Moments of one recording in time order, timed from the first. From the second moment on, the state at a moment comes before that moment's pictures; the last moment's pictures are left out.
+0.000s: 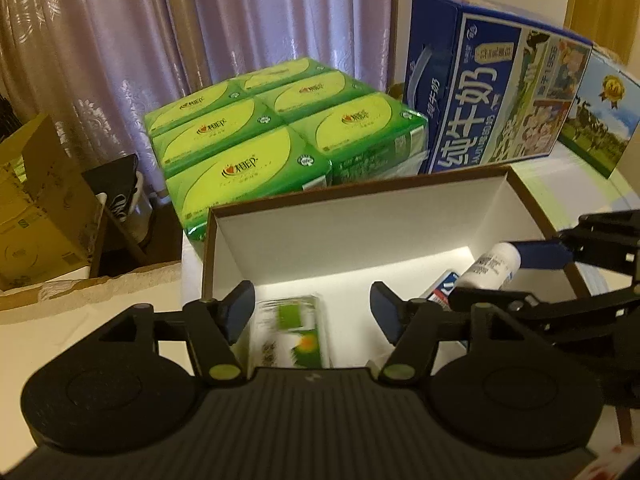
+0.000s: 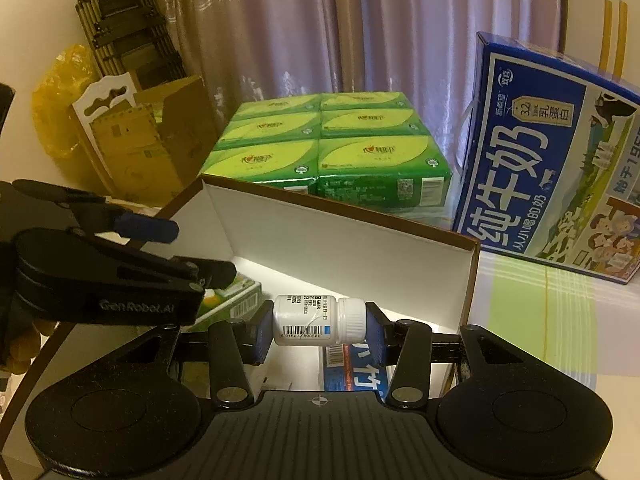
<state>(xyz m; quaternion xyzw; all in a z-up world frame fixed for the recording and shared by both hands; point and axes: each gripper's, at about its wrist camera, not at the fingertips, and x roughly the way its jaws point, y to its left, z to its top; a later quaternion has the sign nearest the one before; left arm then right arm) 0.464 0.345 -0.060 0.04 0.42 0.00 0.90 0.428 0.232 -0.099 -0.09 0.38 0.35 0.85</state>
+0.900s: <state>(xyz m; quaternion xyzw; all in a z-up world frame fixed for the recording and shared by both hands) 0.413 0.364 -0.018 -0.01 0.40 0.04 0.92 0.401 0.219 -0.079 -0.05 0.37 0.36 0.85</state>
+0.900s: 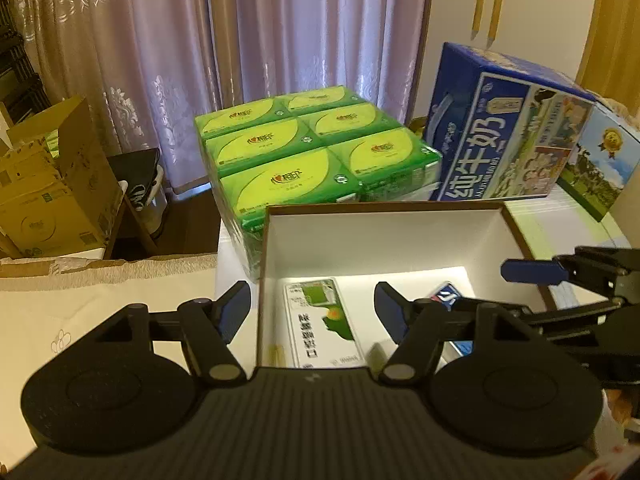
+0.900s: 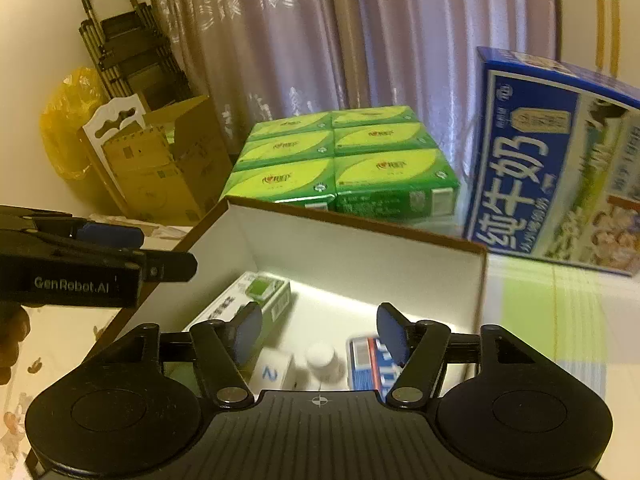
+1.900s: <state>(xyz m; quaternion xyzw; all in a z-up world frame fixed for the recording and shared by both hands) 0.215 0.239 0.035 -0.04 0.36 0.05 0.93 0.250 0.066 -0.030 -0.01 0.38 0.35 0.85</state>
